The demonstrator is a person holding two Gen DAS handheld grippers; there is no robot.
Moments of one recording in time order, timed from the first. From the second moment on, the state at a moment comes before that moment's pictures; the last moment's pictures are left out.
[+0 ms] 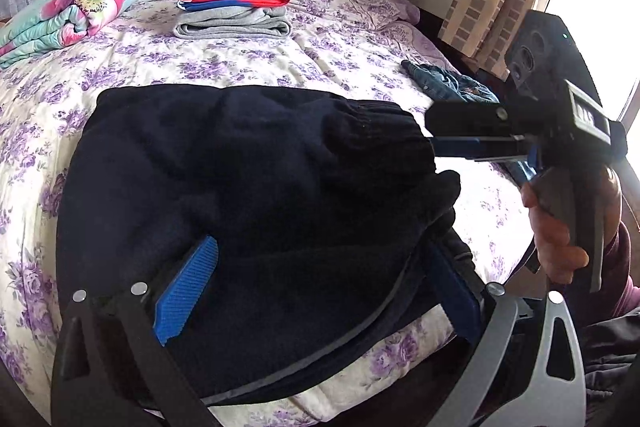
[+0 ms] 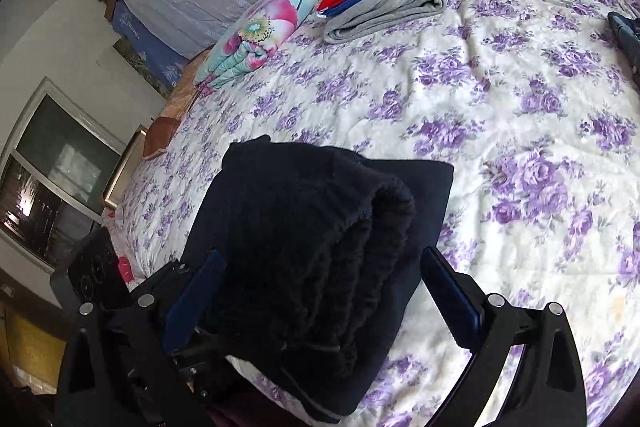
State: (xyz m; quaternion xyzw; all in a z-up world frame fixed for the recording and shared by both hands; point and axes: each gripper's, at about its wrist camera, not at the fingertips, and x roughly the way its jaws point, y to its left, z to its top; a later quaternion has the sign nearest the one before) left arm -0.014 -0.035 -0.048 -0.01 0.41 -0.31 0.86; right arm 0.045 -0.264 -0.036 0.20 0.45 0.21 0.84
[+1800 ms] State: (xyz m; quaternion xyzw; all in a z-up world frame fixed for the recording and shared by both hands) left arm -0.065 0.008 -0.078 0.02 0.38 -0.30 0.88; right arm 0.195 -0.070 -0.084 0.14 0.56 0.31 0.75
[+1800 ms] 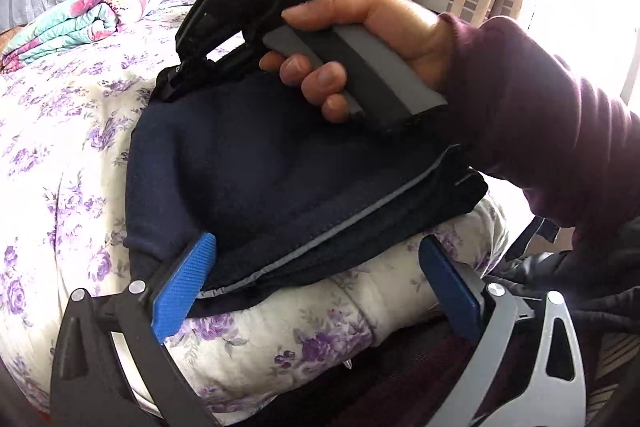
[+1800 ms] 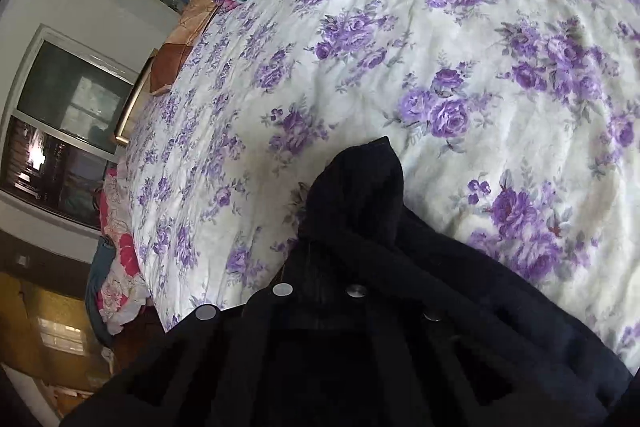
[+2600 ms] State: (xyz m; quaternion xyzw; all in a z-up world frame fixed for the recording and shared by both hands) left arm 0.026 0.100 -0.037 -0.14 0.41 -0.35 0.83; right arm 0.035 -0.304 -0.011 0.23 0.45 0.21 0.84
